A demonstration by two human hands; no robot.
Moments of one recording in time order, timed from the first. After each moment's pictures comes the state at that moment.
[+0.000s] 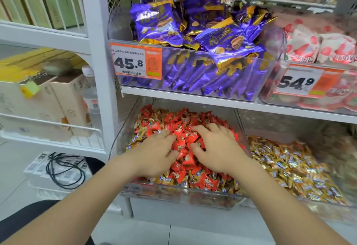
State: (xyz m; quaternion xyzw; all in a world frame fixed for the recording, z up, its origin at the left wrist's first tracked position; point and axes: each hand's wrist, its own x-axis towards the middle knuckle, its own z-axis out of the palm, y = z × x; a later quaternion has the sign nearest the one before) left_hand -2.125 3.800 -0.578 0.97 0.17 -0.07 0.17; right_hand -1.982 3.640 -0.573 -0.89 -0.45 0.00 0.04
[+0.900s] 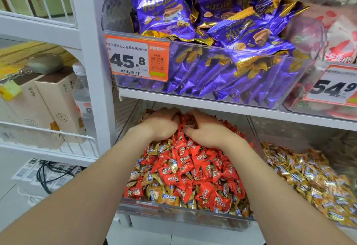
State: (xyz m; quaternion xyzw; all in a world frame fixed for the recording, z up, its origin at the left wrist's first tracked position) left_hand -2.037 3.867 -0.567 0.94 0.26 0.01 0.24; right_hand -1.932 3.726 -0.563 -0.86 -0.46 0.12 0.18
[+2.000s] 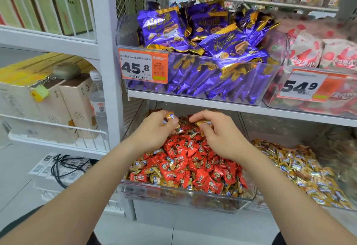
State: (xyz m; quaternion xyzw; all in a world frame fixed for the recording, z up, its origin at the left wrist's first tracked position) left_hand -2.108 3.827 -0.553 0.86 0.21 0.17 0.44; right_hand -1.975 3.651 -0.536 -0.79 -0.50 0.02 0.34
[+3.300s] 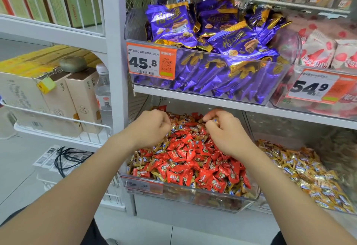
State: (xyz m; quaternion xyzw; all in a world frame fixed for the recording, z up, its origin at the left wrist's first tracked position) left_hand -2.123 3.845 -0.548 0.94 0.21 0.10 0.26; right_hand -1.975 3.655 -0.541 -0.83 -0.40 0.07 0.38
